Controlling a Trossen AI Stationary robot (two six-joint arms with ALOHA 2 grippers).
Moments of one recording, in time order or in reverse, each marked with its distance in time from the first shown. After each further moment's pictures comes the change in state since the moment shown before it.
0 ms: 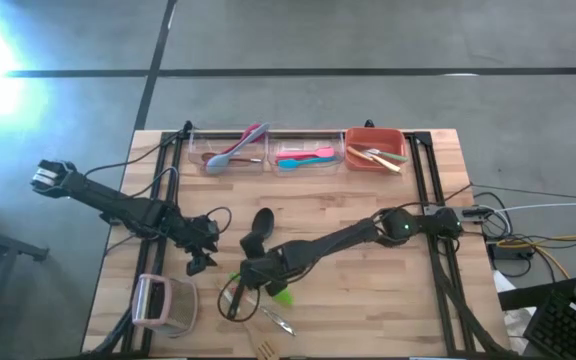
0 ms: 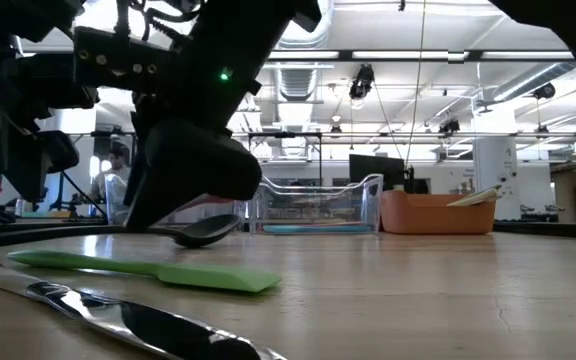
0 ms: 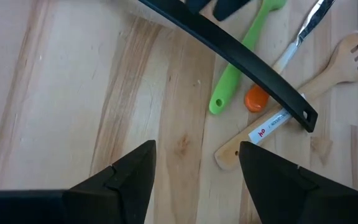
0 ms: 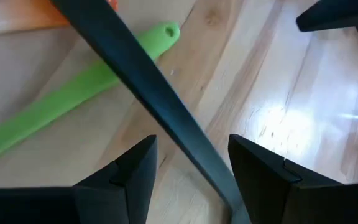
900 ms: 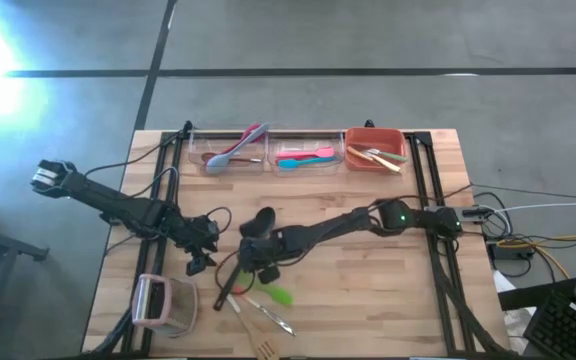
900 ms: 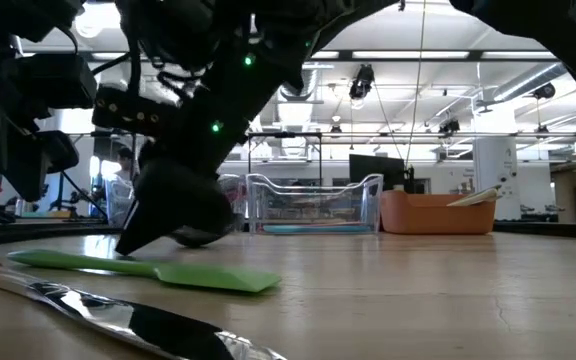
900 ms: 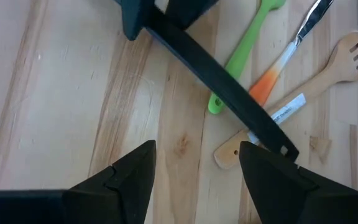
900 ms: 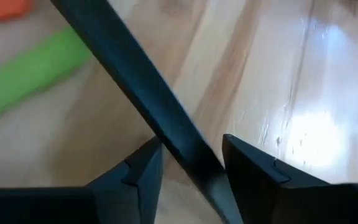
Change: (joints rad) left arm 0.000 0.000 0.000 0.000 0.003 0.000; right arm -0.106 0.000 -0.137 0.247 -0.137 0.047
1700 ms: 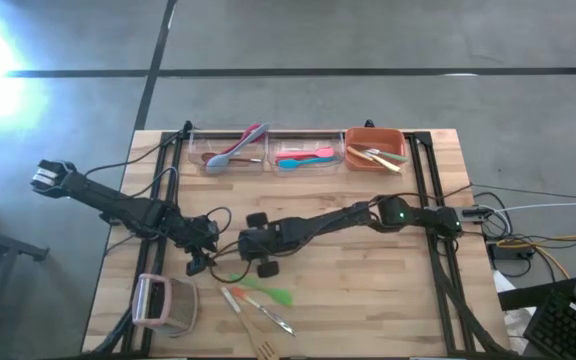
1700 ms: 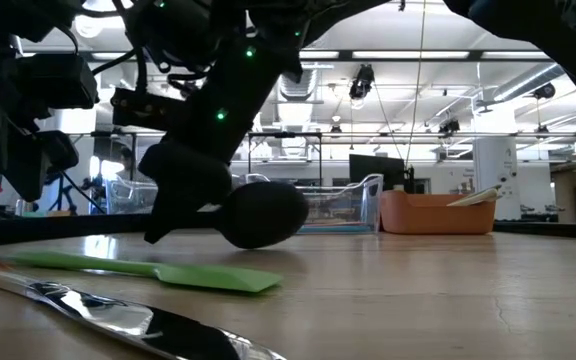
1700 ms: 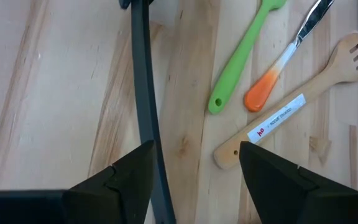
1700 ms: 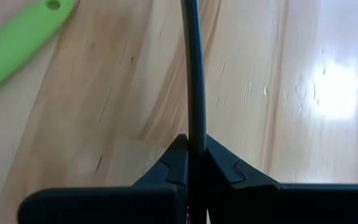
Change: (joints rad) left arm 0.000 0.000 0.000 0.000 0.000 -0.004; right arm -0.029 0.000 0.081 -0.204 -0.019 0.205
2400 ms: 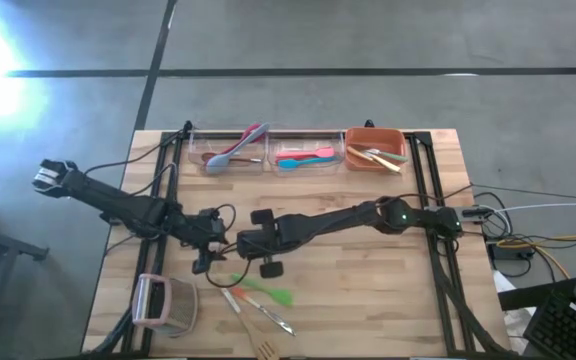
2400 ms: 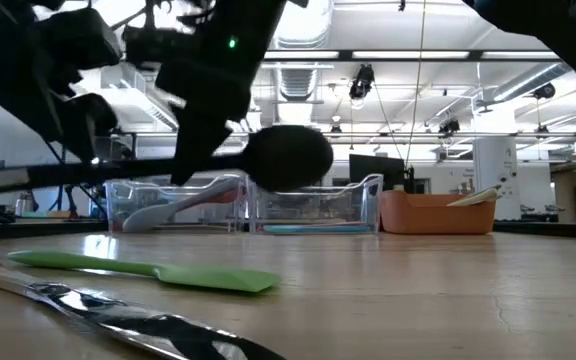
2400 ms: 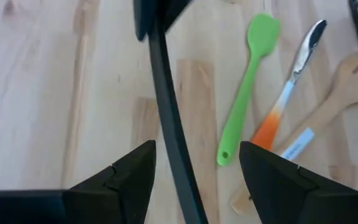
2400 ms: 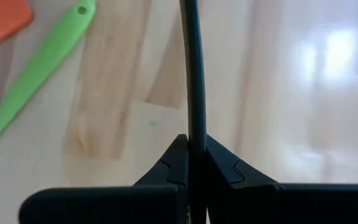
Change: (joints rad) left arm 0.001 0.073 0.131 0.009 -0.134 0.221; right arm 0.030 -0.021 0.228 -0.366 0.052 0.099
